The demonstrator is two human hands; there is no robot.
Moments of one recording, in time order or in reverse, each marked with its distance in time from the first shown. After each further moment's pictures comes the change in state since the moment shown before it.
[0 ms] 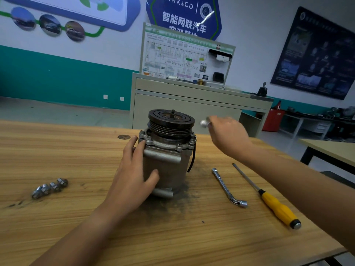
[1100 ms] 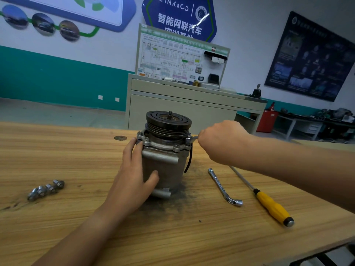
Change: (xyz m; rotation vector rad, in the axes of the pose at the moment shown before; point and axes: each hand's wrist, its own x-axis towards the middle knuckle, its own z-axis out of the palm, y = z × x) left_hand 0.000 0.001 0.005 -0.039 0.023 0.017; right_hand -0.014 -0.044 -0.077 -0.484 -0.499 -0.219
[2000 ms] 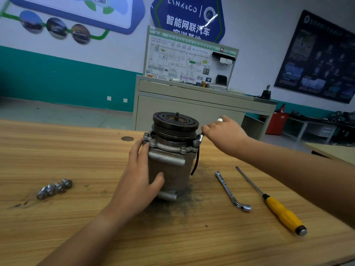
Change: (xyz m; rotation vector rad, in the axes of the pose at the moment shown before) left_hand 0.001 -0.005 0.001 0.014 0.006 0.023; right_hand 0.061 0.016 0.060 0.068 0.223 0.004
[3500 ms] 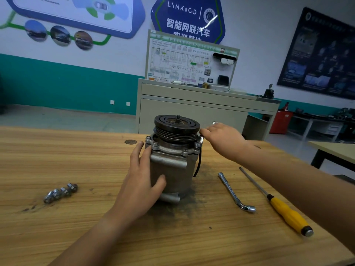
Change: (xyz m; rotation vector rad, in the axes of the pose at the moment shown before) left_hand -0.002 0.000 -0.003 0.003 -0.008 -0.005; right_hand 0.001 -0.007 0.019 0.228 0.176 0.006
